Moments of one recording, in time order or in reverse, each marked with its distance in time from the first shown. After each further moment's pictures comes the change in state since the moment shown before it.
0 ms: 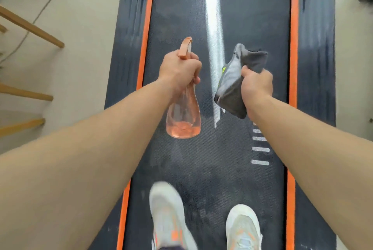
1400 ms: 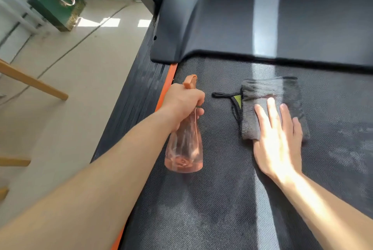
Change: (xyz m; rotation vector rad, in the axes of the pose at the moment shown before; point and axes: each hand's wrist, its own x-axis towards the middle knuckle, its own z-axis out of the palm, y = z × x) left_hand 0.350 0.020 -0.026 -0.053 0.093 -0.082; right_hand 0.308 -0.004 0.184 -1.050 0.094 -1.028
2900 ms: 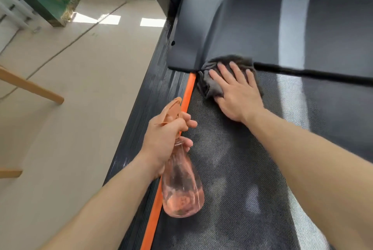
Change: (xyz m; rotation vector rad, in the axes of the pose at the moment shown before) left_hand 0.005 -0.056 -0.088 -0.374 -0.055 0.051; right_hand 0.171 -0.120 0.028 -0.094 -0.324 -0.223
